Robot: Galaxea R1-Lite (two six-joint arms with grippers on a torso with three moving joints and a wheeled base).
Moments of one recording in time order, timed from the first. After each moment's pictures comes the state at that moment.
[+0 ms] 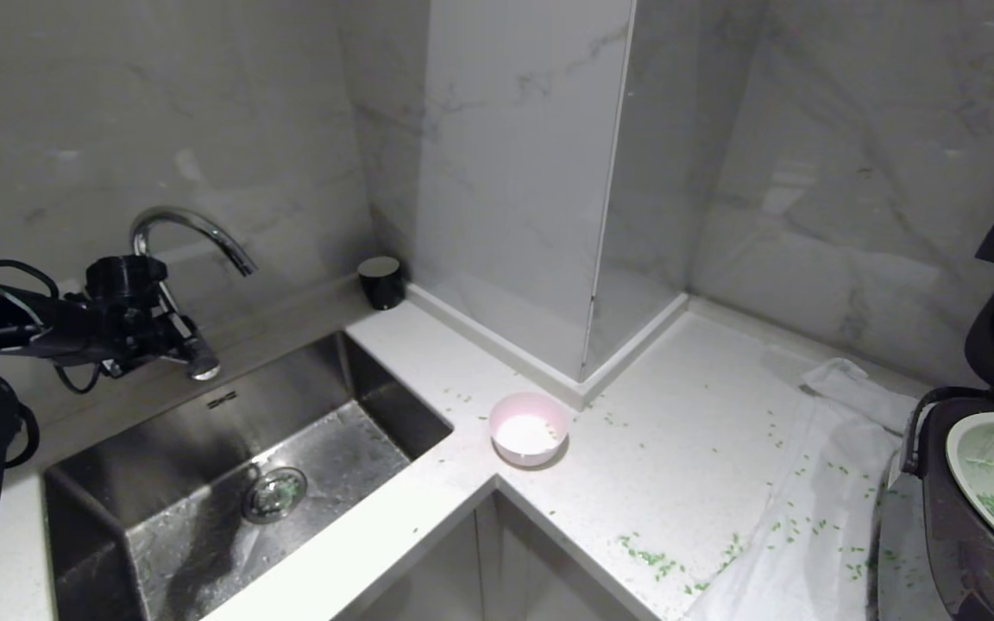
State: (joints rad) left arm 0.28 2.49 -1.88 -0.06 0.37 -0.42; right arm 0.00 0.00 -0.01 0.04 0.02 -0.04
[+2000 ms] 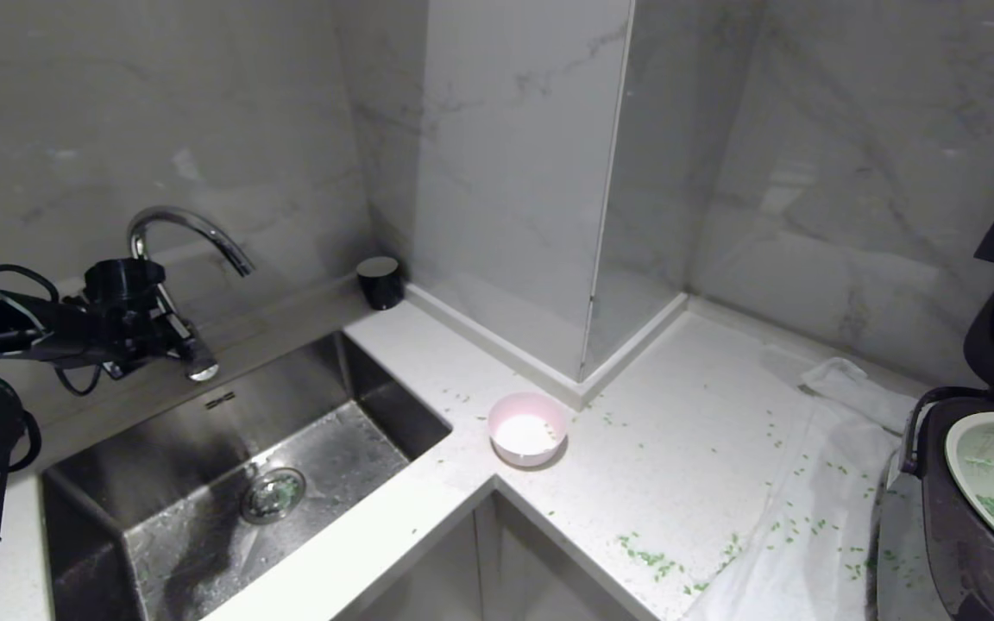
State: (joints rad) left arm 0.31 2.52 -1.91 -0.06 0.37 -0.43; right arm 0.00 0.00 -0.01 0.04 0.02 -0.04
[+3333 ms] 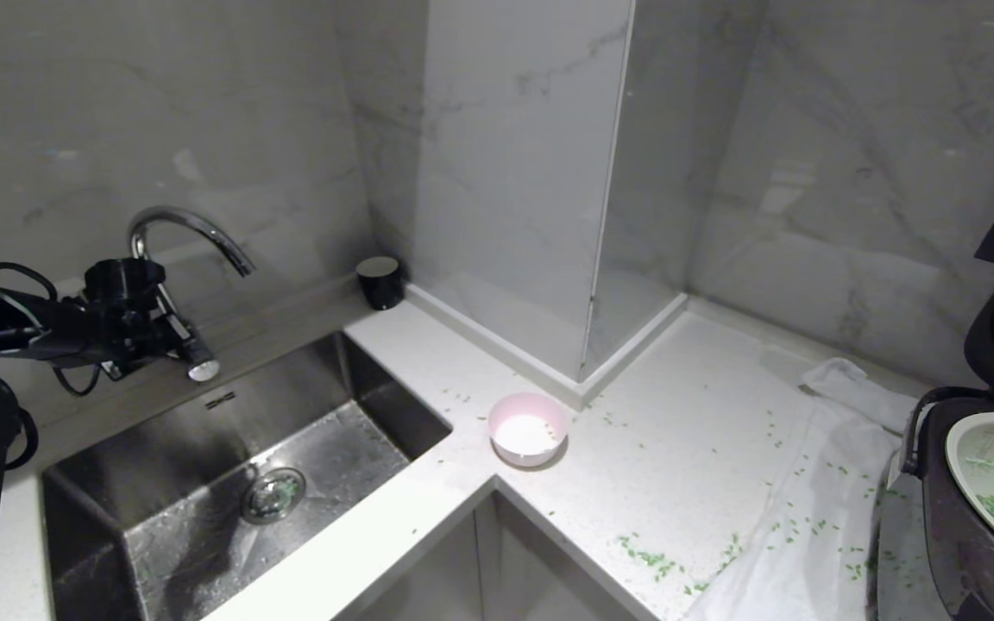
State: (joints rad) left arm 0.30 2.50 -1.89 -0.05 0.37 -0.43; right arm 0.00 0.00 -0.01 0.04 0.02 -0.04
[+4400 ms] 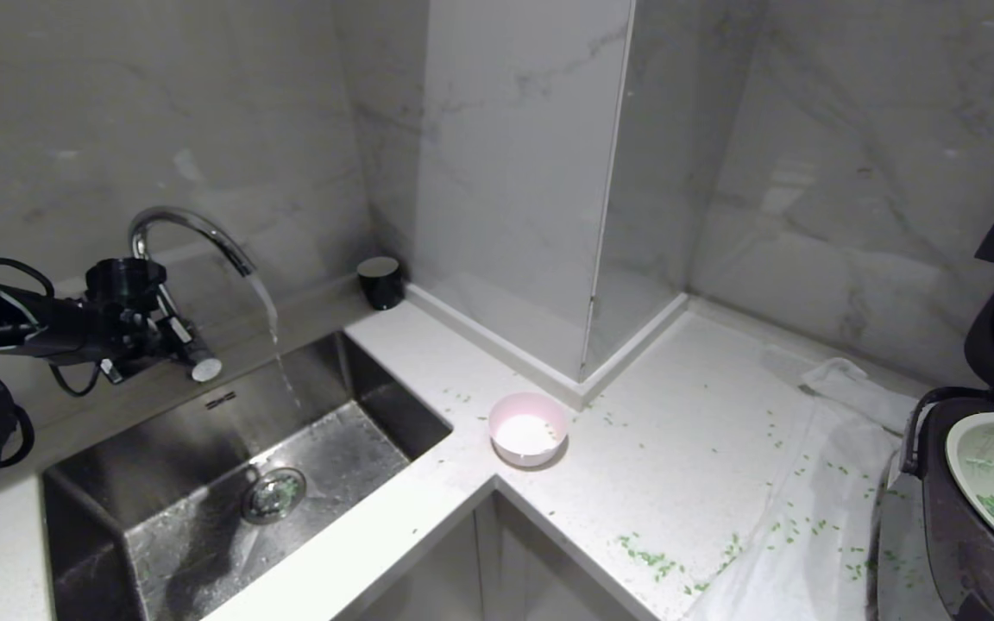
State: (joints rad) left arm 0.29 2.48 -1.87 0.00 0.35 -0.43; right arm 0.00 0.00 -0.01 0.04 0.02 -0.04
